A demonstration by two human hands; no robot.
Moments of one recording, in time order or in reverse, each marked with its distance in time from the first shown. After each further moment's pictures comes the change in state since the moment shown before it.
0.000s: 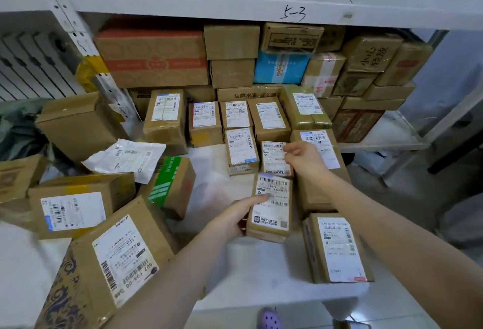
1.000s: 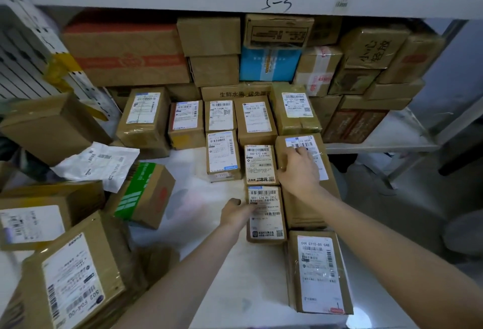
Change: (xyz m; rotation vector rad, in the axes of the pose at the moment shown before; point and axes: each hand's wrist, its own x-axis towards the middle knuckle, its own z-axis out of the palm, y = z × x) left_hand 0.058 0.014 0.061 0.230 0.516 0.131; right_hand 0.039 0.035 -0.026 -0.619 0.072 -0.153
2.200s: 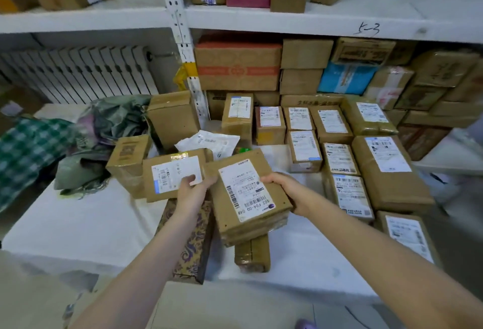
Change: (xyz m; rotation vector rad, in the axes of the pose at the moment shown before) left_hand -0.092 -0.070 -0.314 -0.405 0.295 0.197; right_hand -0.136 -0.205 0.073 1.143 -0.773 0.174
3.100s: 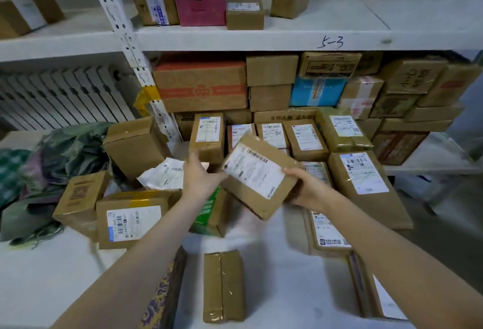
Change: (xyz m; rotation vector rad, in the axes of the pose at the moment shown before) left_hand 0.042 0.076 0.125 0.531 -0.042 0.411; right_hand 0.029 -0.043 -0.131 0.304 0.085 -0.072
